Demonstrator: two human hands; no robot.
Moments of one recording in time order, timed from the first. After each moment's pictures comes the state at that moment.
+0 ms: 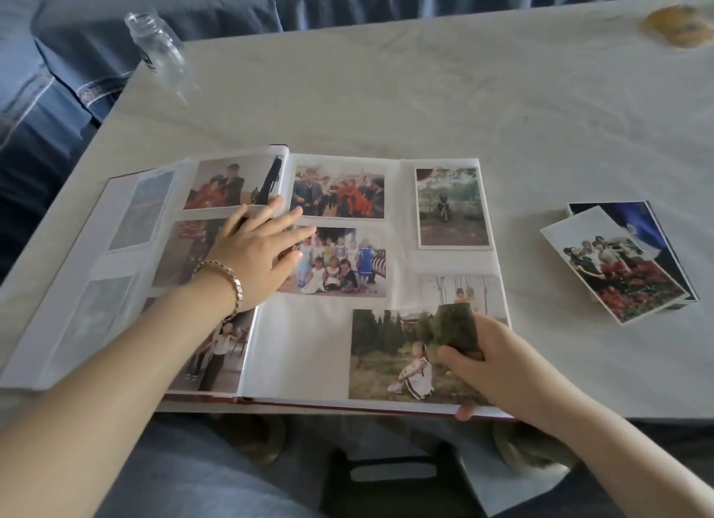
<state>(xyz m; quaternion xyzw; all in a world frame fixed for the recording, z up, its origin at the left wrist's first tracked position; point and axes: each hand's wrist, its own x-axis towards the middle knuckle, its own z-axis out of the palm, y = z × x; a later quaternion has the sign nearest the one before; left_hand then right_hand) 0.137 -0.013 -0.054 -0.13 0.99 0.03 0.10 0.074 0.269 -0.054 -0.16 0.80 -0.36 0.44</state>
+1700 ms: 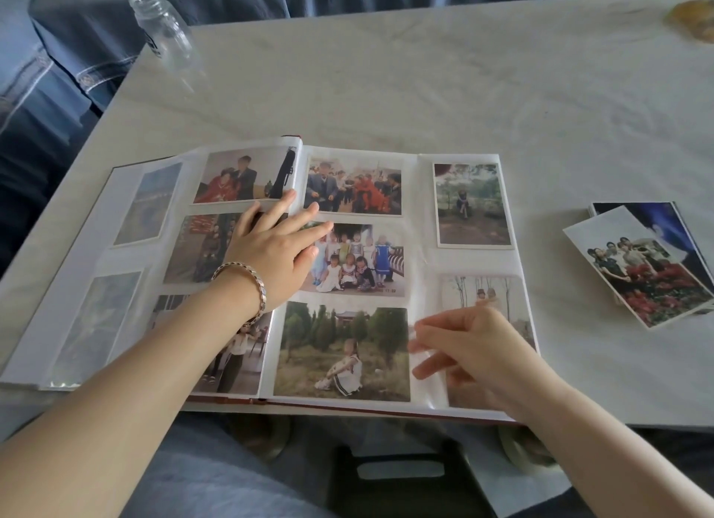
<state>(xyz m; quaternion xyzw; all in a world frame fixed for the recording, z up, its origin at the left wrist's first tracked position) 0.138 -0.009 -0.062 -0.15 0.99 0.05 0.06 0.083 0.227 -0.047 -0.03 0.74 -0.49 0.47</state>
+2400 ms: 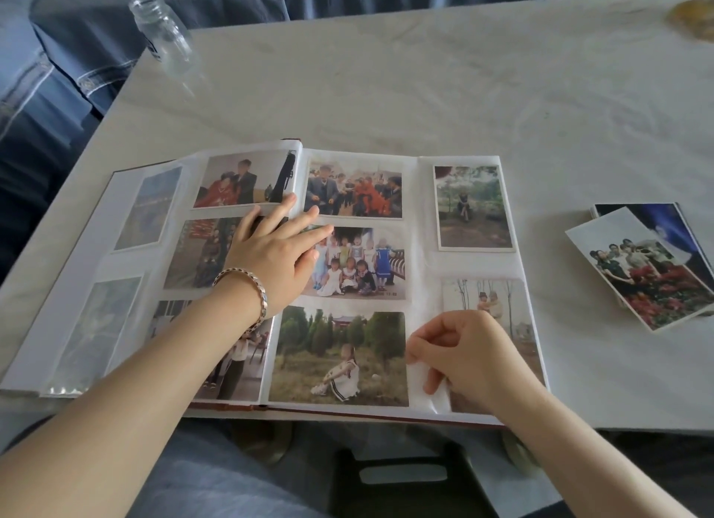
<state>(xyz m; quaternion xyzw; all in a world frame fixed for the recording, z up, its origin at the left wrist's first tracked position) 0.139 -0.009 -0.064 -0.14 0.99 0.04 0.05 0.090 0.223 -0.061 -0.13 0.82 -0.41 0.39</state>
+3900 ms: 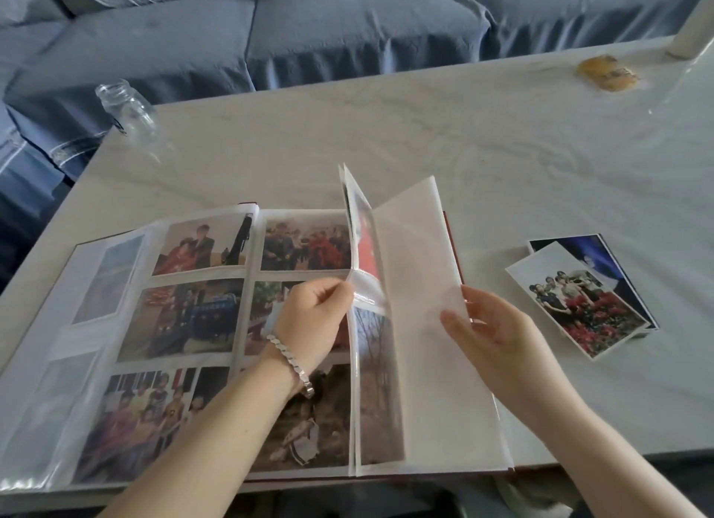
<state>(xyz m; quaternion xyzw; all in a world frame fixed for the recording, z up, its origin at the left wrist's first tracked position) 0.098 0.088 -0.034 -0.28 0.81 0.51 -0.07 0.043 0.266 -0.045 -0.09 0.83 -0.51 0.20</state>
